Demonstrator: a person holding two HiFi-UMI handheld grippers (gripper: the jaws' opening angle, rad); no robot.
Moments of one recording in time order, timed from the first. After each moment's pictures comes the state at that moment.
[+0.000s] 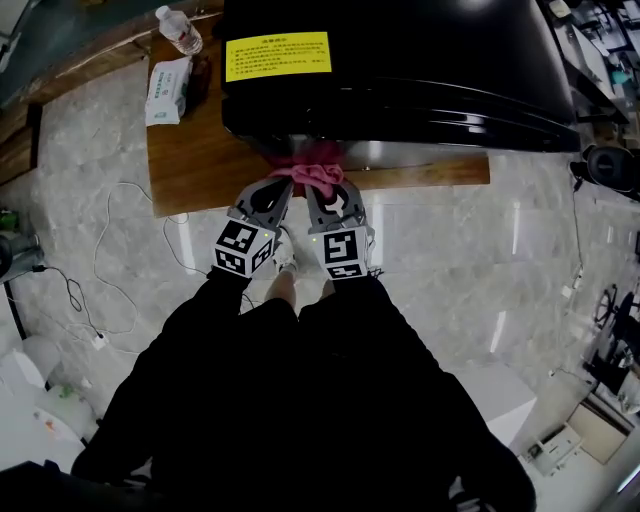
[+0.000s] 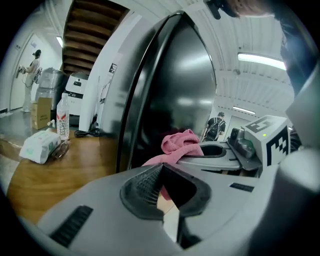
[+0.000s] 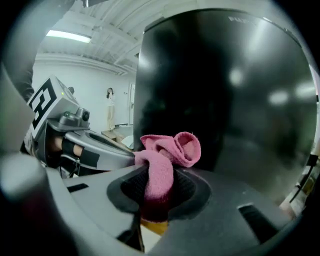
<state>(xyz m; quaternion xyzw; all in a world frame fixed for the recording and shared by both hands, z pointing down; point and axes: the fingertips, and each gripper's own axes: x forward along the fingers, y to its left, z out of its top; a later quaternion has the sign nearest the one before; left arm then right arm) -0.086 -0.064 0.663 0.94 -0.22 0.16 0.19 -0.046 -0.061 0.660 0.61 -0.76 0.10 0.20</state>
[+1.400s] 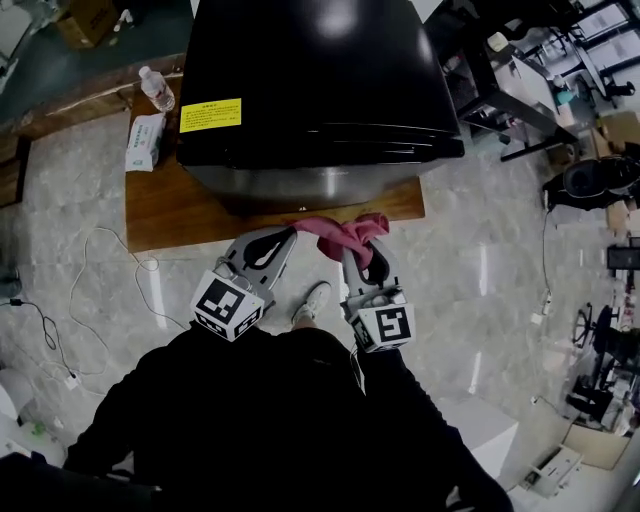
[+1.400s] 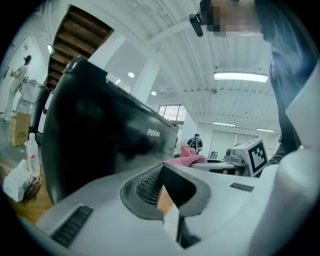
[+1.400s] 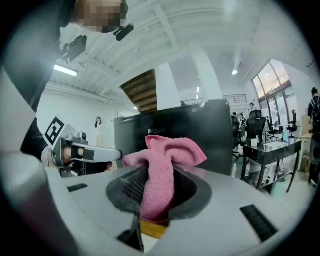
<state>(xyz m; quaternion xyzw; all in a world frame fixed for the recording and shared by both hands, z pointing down) 0.008 0.038 0.449 0.98 -0.15 0.04 0.13 0.100 0.080 0.457 0.67 -0.74 0.07 0.05</state>
